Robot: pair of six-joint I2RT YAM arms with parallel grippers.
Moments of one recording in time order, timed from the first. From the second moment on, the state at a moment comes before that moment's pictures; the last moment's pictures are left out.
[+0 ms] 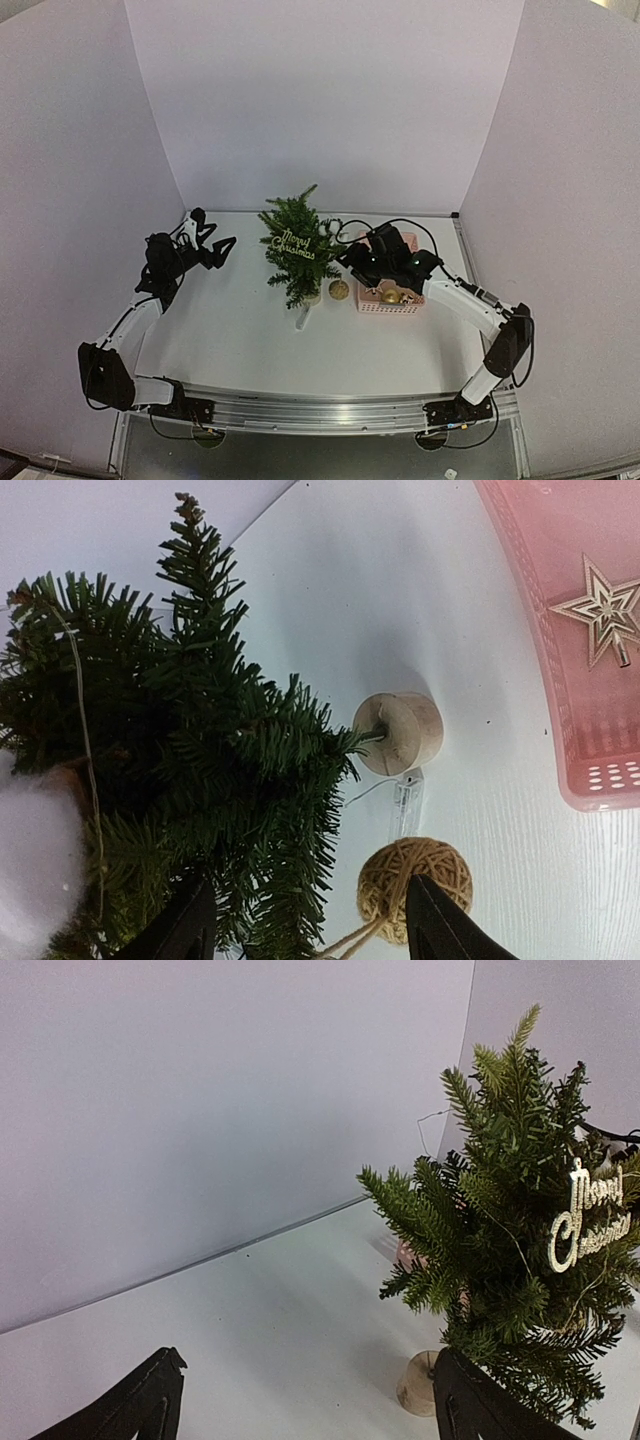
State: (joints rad) left arm -0.17 1.26 0.92 0.24 0.55 -0.01; right arm 0.74 1.67 1.54 -0.55 -0.06 1.19
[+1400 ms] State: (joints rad) left arm -0.17 1.26 0.91 0.24 0.50 -0.03; right arm 0.43 1.55 1.51 -0.78 -0.17 0.97
